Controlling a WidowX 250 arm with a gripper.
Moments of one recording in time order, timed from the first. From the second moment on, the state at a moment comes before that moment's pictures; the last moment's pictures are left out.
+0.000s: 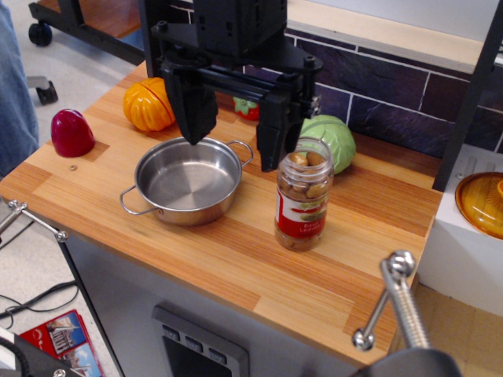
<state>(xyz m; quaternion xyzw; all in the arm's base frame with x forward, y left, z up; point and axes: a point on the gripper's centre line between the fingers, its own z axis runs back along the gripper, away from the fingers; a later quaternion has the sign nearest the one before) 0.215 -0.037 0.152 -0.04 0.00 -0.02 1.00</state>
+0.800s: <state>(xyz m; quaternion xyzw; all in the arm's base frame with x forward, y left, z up) 0.225 -0.067 0.154 0.02 0.00 -0.14 0.99</state>
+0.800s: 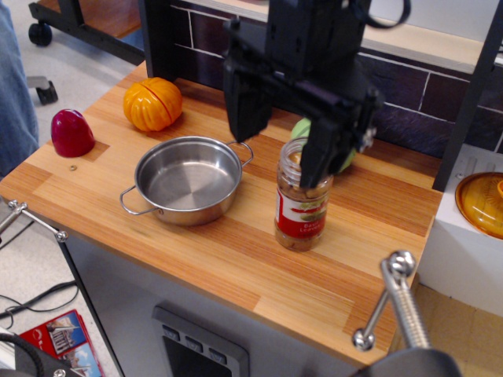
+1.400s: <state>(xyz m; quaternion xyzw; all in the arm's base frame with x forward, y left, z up) 0.261 -0.138 0.126 0.21 0.04 -0.42 0.88</state>
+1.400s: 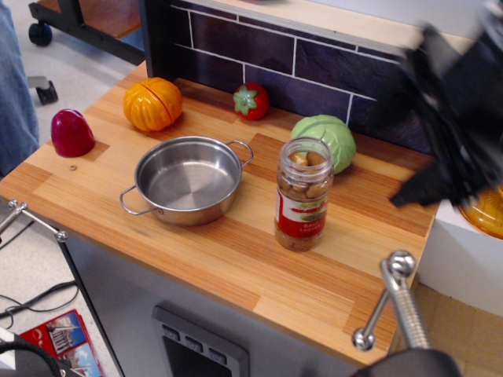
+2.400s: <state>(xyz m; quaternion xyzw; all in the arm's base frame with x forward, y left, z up) 0.286 -0.102 0.044 0.36 0.29 -0.44 0.77</state>
